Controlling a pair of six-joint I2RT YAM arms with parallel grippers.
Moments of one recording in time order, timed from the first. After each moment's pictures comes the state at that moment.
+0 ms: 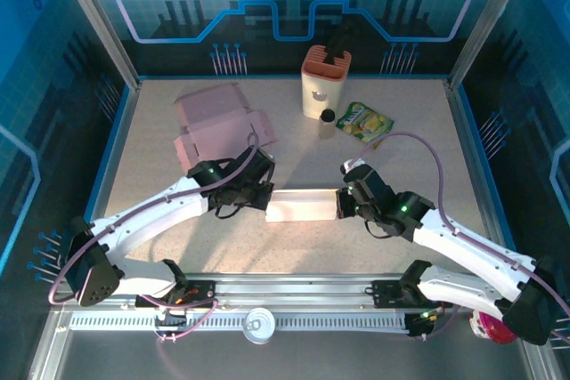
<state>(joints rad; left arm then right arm) -0.79 1.32 1.09 -0.88 -0.09 -0.54 0.79 0.98 0.75 -0.62 0.21 0.49</state>
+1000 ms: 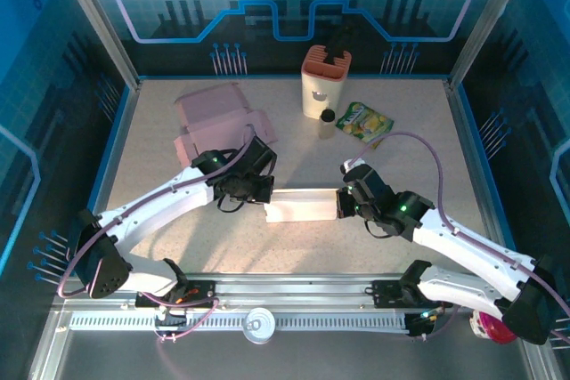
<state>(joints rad) -0.75 1.38 1.17 -0.96 -0.01 -0.67 0.79 0.99 0.75 -0.62 0.21 0.49</state>
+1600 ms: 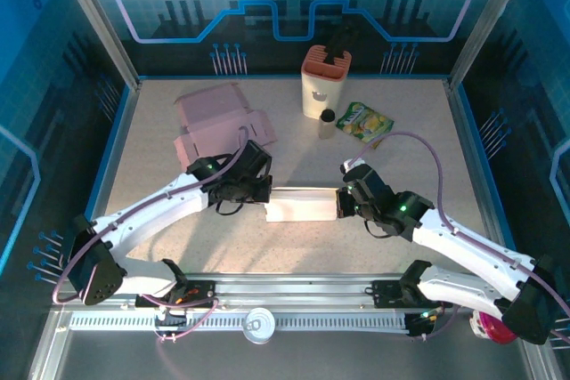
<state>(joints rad) -0.74 1.32 1.08 -0.84 -0.03 -0.69 0.79 0.99 0.75 -0.61 0.22 0.49</state>
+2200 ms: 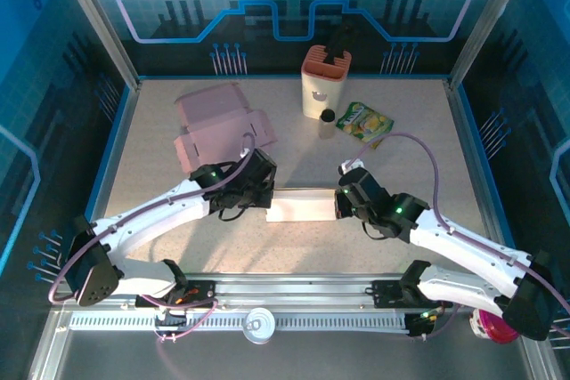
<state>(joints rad) -0.81 1.31 1.04 -0.81 -0.15 -0.69 0.82 1.00 0.73 -0.58 0.30 0.50</state>
